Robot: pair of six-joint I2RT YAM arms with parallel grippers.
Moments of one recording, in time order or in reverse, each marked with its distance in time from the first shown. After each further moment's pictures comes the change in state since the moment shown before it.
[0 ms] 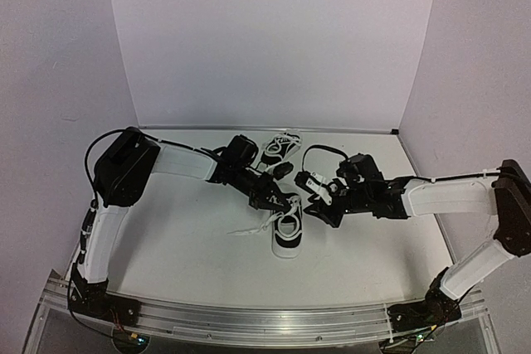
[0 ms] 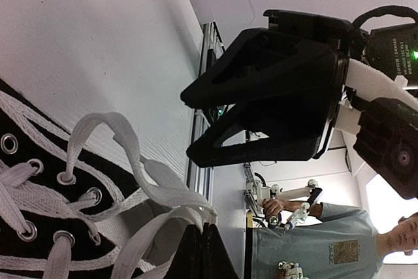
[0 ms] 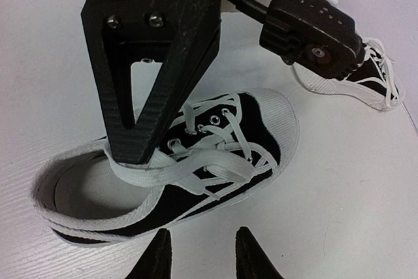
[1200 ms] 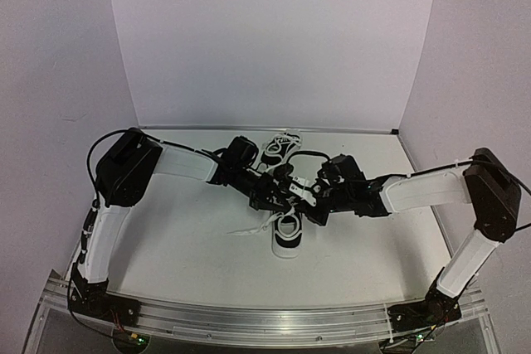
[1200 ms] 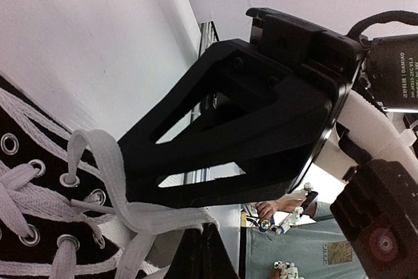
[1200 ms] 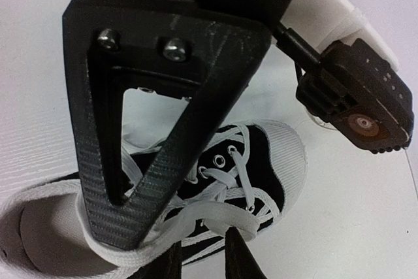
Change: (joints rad) left arm 0.002 0.016 0.000 0.032 0.018 -0.039; right arm 0.028 0.176 0.087 0.091 0.017 -0.134
